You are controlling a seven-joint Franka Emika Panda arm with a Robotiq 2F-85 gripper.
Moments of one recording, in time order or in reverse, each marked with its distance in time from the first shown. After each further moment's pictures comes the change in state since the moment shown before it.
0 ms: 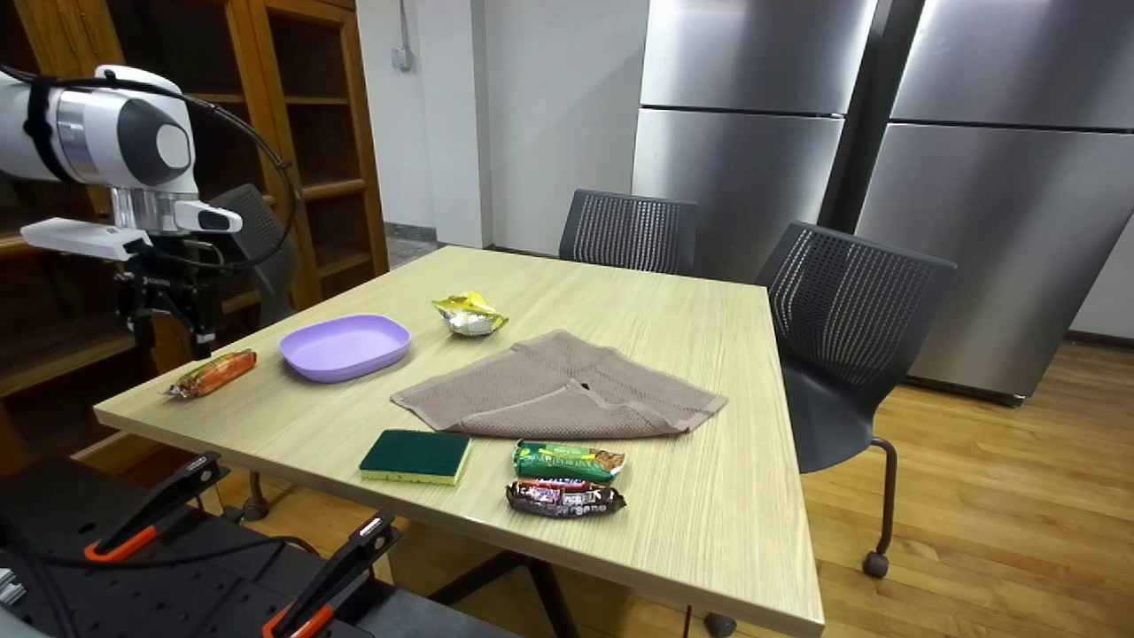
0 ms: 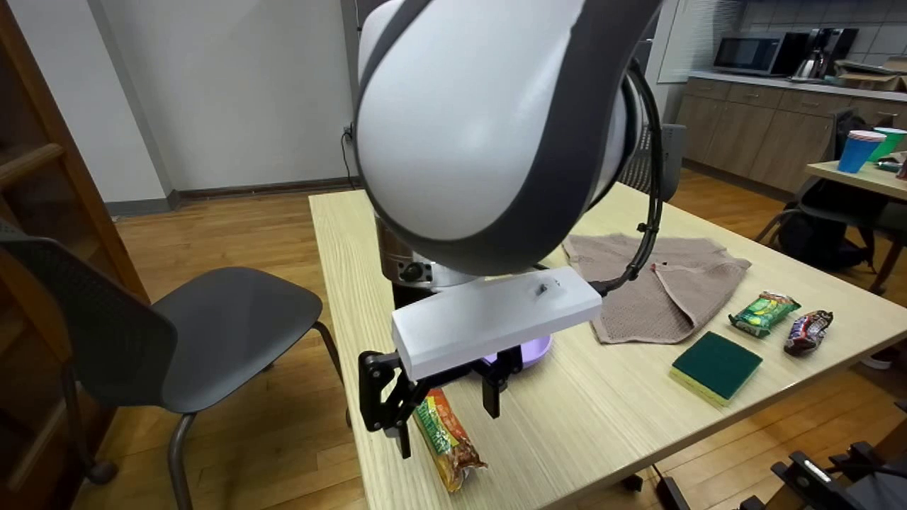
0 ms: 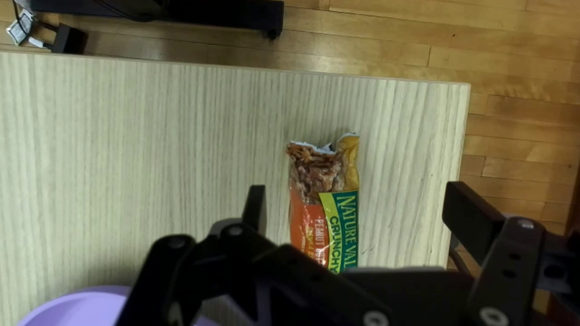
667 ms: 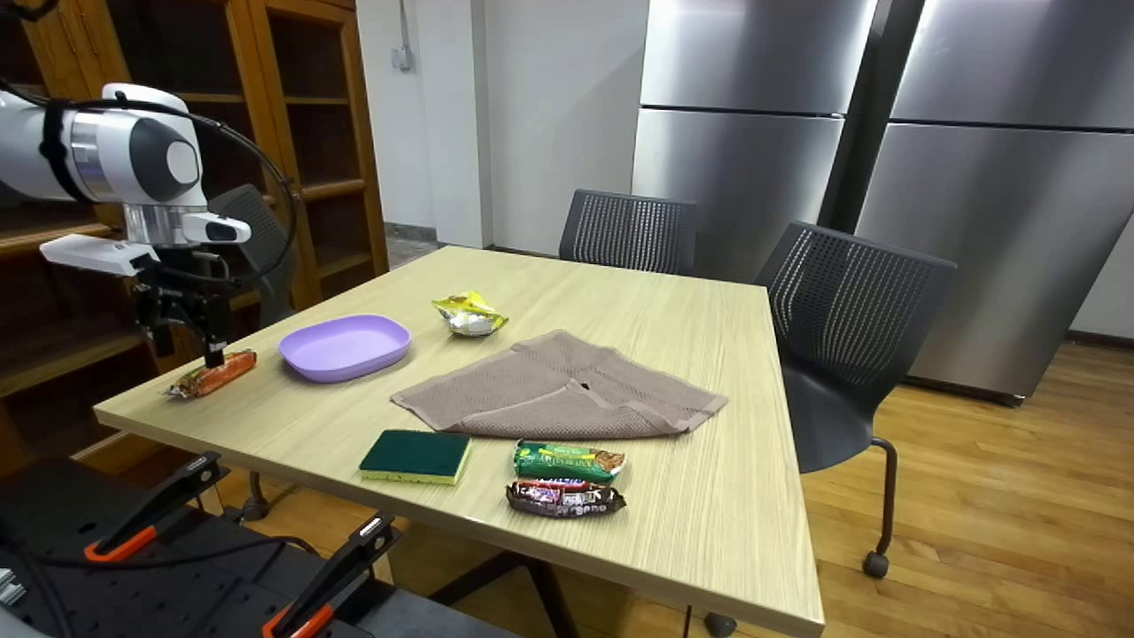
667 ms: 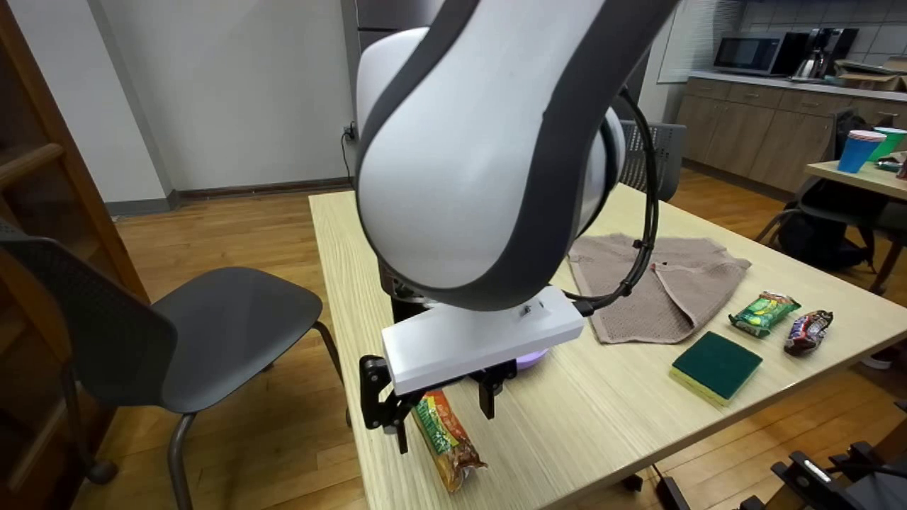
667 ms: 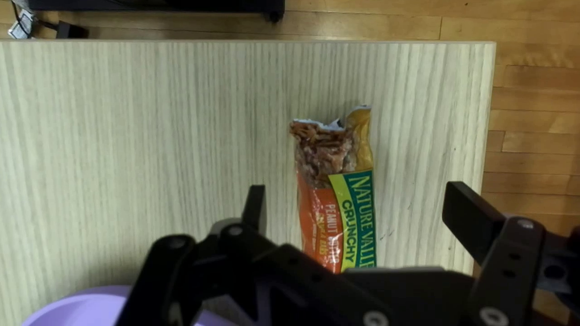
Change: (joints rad) arm 0.059 0.053 -0.068 0.030 -0.014 0.045 0.069
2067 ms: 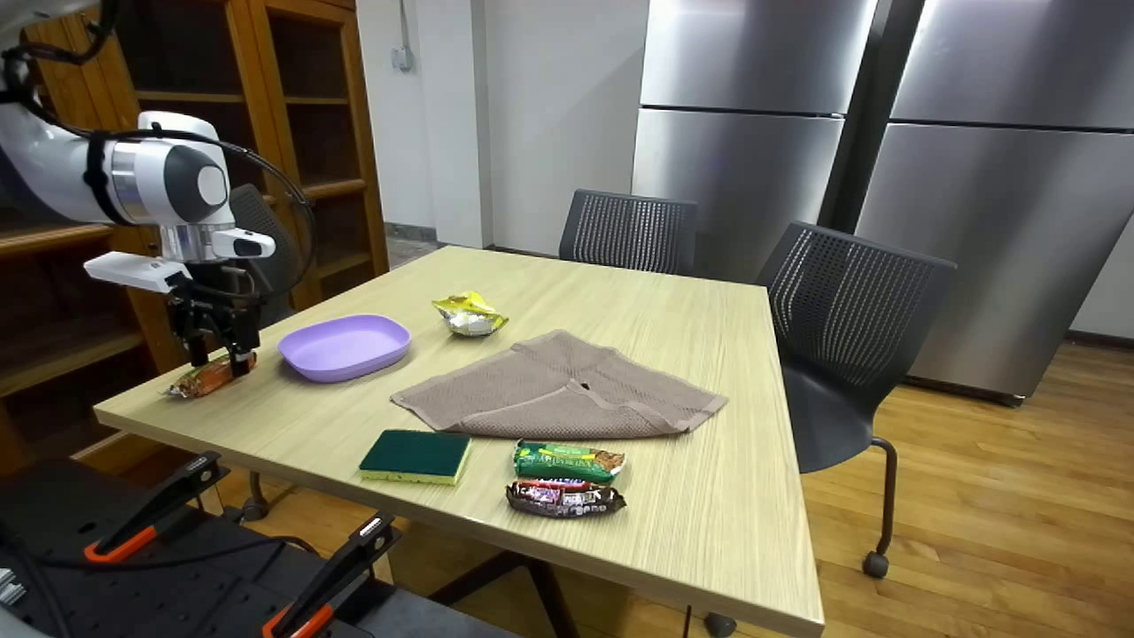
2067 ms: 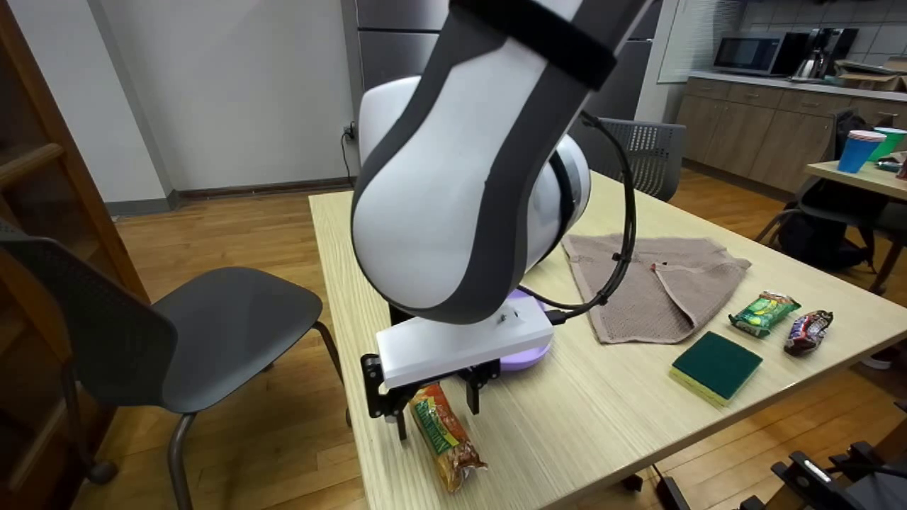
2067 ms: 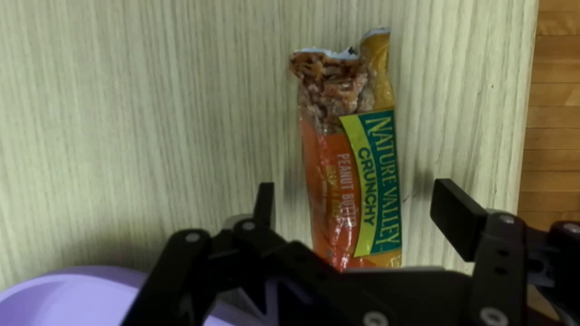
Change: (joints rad) arm 0.011 0.106 -0.046 0.098 0.000 0.022 0.003
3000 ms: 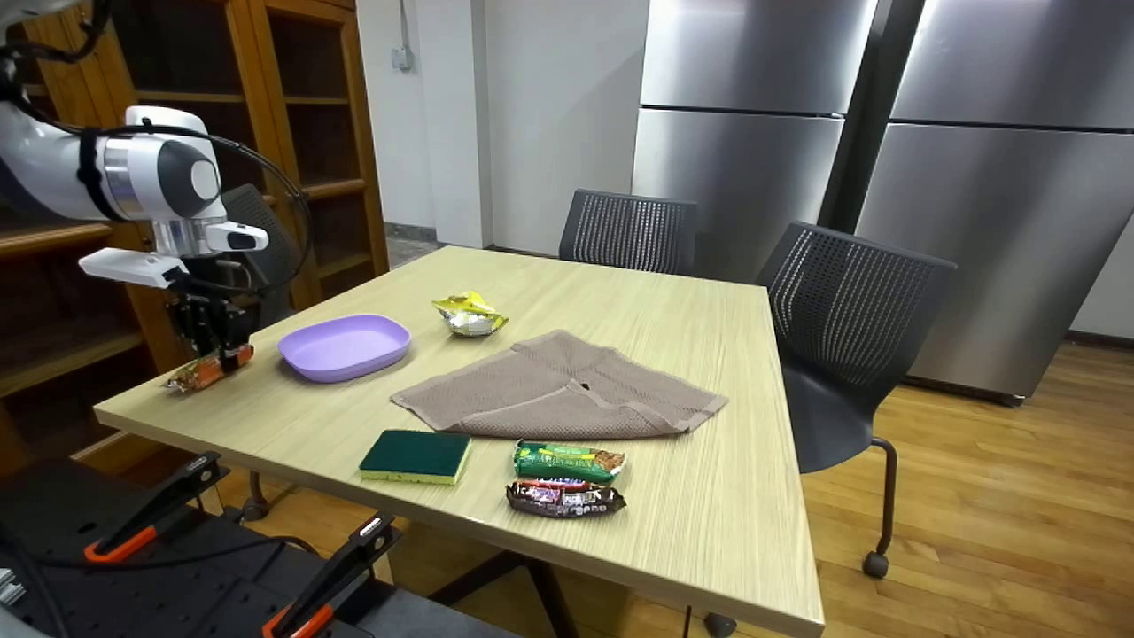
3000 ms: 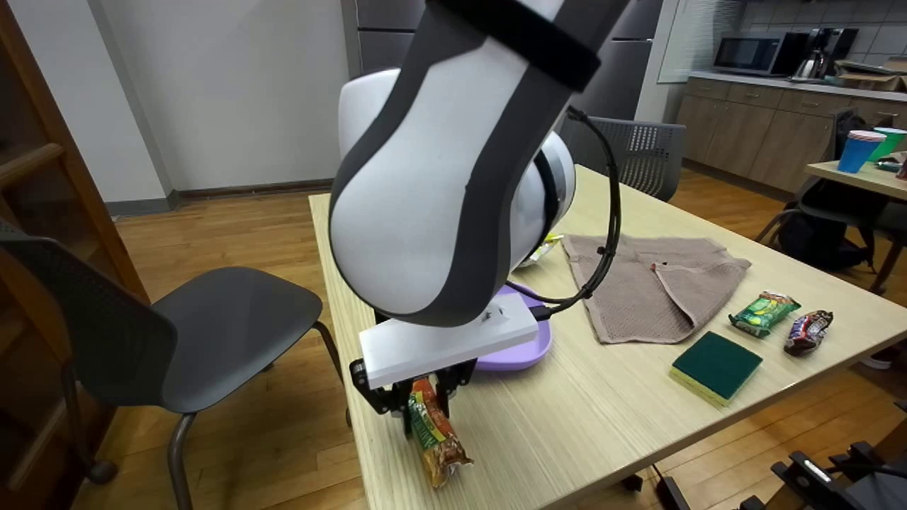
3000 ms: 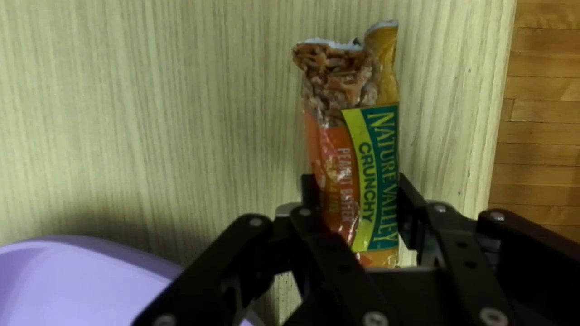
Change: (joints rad) arm 0.049 0.004 -0.032 0.028 -0.012 0.005 0.000
